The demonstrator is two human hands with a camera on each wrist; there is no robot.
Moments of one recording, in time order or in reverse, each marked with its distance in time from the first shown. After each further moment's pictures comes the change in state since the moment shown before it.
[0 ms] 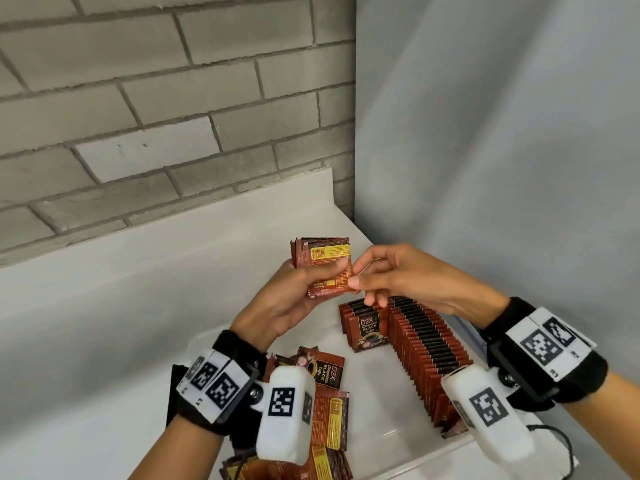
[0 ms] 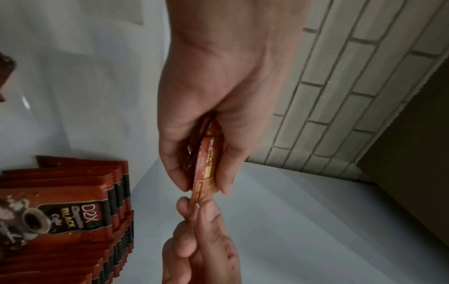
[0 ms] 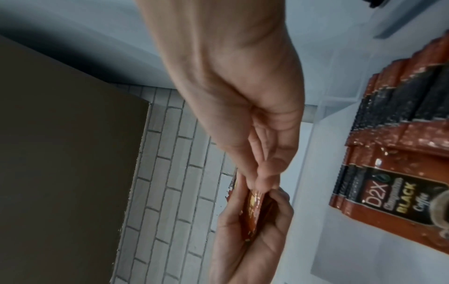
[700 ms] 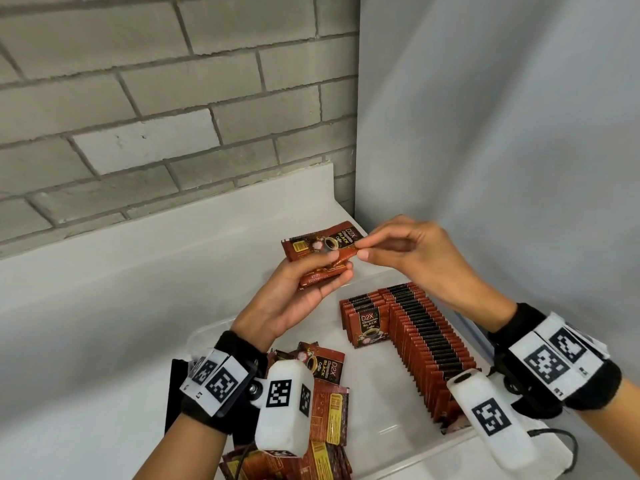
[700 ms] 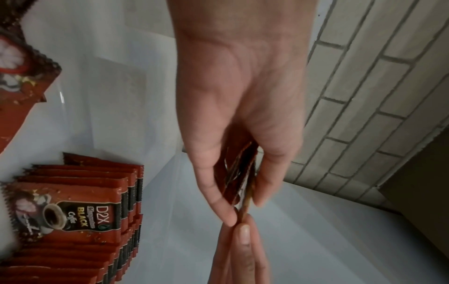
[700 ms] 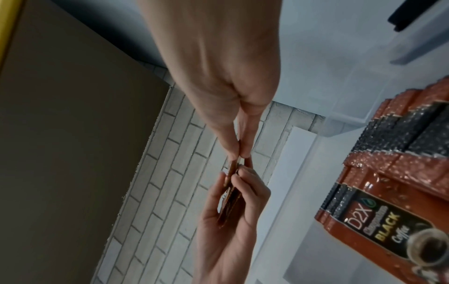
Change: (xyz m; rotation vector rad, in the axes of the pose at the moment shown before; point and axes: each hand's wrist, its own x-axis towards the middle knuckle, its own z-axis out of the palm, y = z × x) left_hand 0.004 -0.006 -0.003 -0.407 -0.057 0.014; right_hand -0.003 0.003 0.000 -0.029 0.358 -0.417
